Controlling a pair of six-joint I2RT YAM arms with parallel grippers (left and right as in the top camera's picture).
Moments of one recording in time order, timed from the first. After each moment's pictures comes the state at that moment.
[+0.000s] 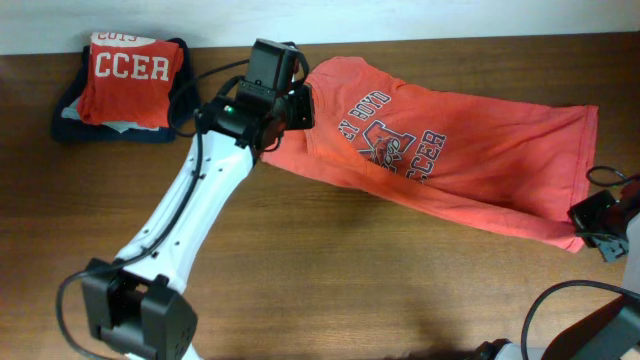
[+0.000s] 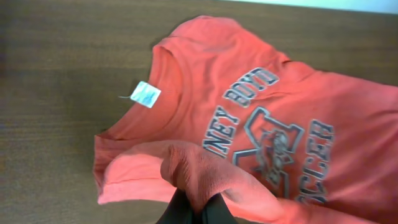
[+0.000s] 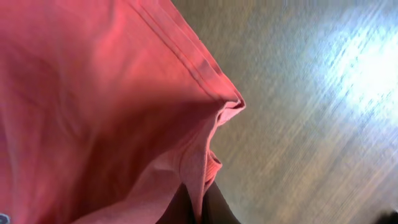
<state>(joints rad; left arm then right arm) -0.42 1.80 1.69 -0.72 -0.03 -0.38 -0.71 1.51 1.14 -0.94 -0.02 0.44</state>
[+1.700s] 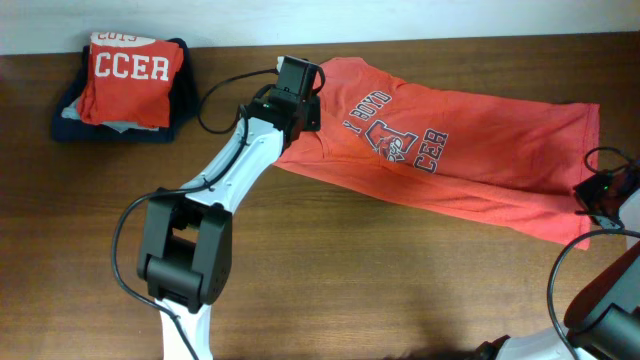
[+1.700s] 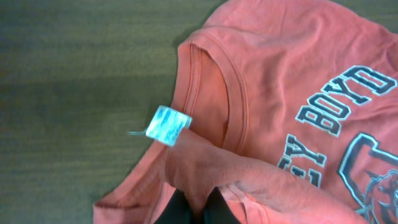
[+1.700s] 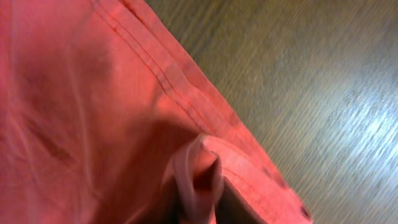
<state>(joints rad) -0.42 2.11 1.69 -0.46 -0.17 -0.30 -0.71 1.75 1.14 -0.53 -0.01 0.37</state>
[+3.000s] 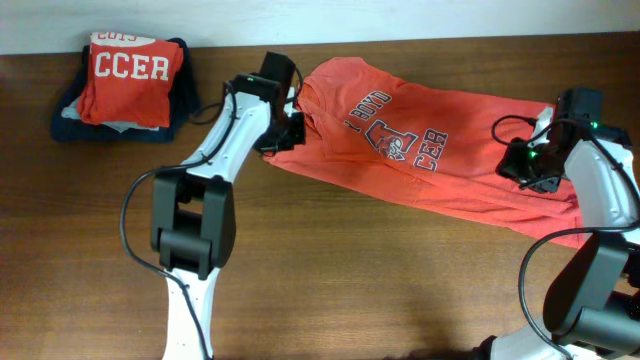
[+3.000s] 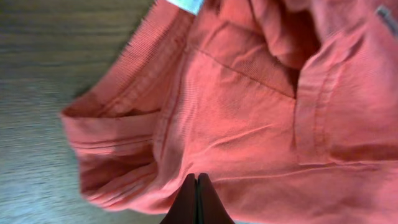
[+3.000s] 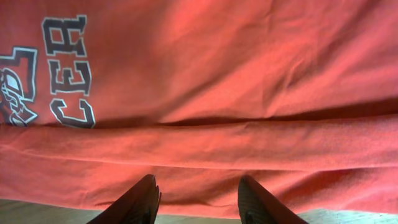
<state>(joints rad) -0.32 2.33 1.98 -1.01 0.13 -0.30 -0.34 1.76 1.34 -0.91 -0.17 0.13</state>
